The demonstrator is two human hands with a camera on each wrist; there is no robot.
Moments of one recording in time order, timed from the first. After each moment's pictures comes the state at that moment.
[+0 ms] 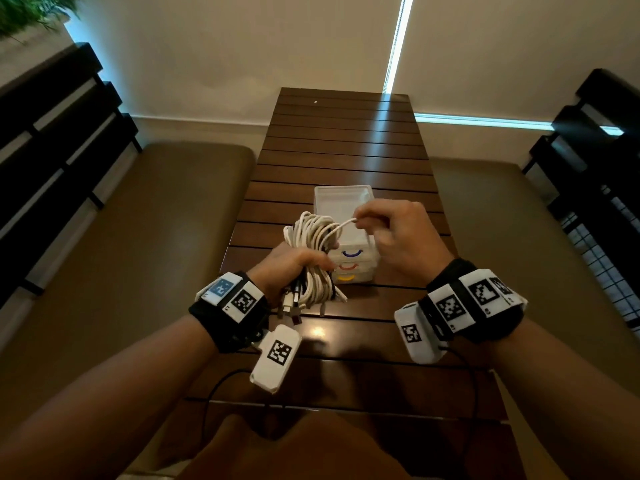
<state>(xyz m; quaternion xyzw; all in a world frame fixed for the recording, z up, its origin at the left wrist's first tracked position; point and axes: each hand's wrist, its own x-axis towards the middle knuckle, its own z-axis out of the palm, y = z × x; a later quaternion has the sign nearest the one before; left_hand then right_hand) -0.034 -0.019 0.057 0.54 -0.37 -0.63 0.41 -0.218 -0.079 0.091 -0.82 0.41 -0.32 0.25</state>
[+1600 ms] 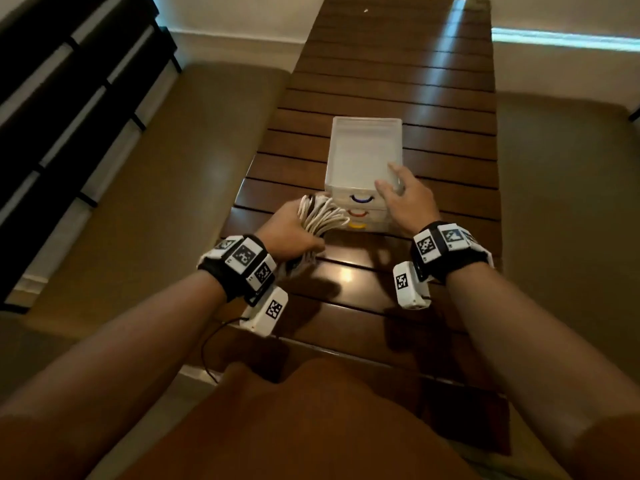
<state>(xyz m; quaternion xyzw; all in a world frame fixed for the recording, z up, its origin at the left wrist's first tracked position) -0.048 -0.018 -0.009 0.69 -0.51 -0.41 0.29 -0.236 -0.151 -0.042 -0.71 0.57 -0.19 0.38</state>
